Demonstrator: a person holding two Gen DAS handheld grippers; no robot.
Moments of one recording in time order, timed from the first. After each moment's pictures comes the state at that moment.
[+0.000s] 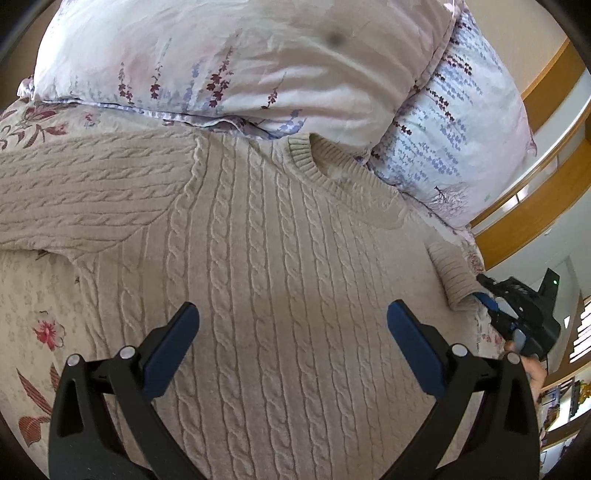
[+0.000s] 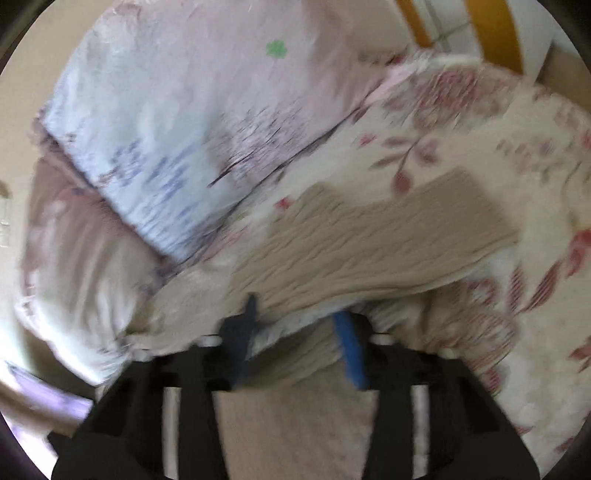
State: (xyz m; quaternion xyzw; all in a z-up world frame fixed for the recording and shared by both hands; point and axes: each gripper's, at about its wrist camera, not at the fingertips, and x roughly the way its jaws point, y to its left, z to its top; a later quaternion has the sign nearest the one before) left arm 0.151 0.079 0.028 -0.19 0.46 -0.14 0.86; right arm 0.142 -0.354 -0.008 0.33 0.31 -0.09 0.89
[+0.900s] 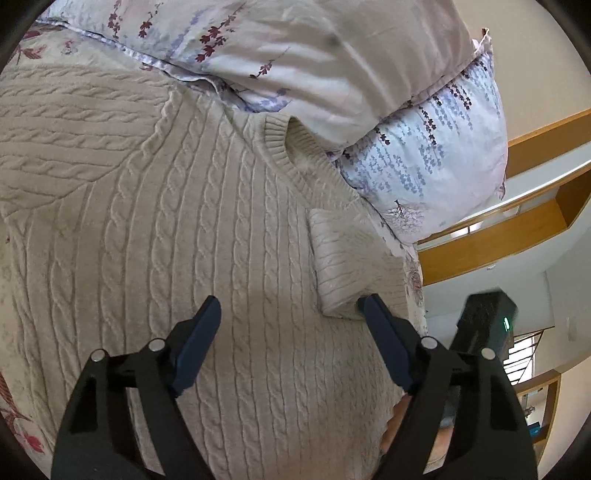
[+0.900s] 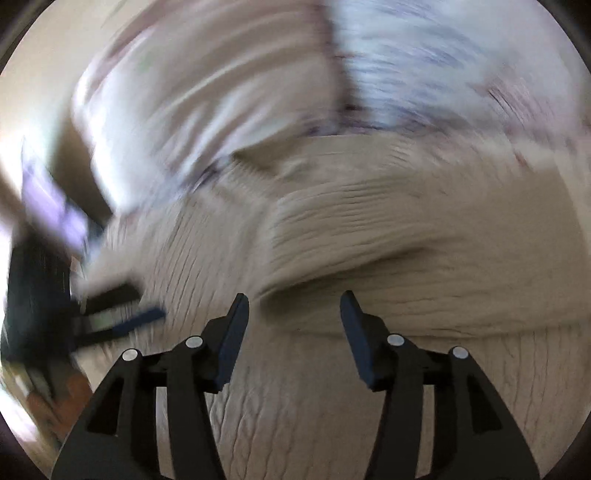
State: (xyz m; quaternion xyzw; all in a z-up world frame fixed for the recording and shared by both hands) left arm 0.171 0.079 0.011 -0.33 0.48 -0.22 0.78; right arm 0.173 -0.202 -0.008 0.21 0.41 0.15 0.87
